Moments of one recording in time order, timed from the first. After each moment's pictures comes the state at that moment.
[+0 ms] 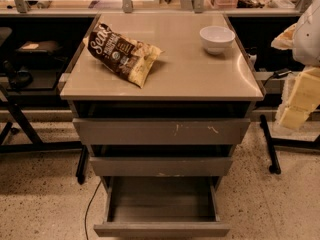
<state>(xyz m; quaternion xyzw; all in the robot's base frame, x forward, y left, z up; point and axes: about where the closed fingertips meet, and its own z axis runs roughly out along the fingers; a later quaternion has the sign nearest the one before) 0.438 -0.217 0.976 -0.60 0.78 -0.03 0.16</state>
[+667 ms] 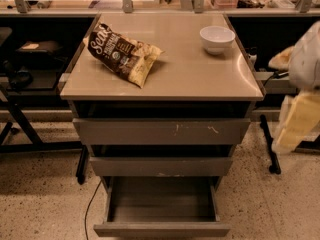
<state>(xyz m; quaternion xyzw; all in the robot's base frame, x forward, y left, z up) 0.430 -0.221 0.944 -0.61 0.78 -0.03 0.15</state>
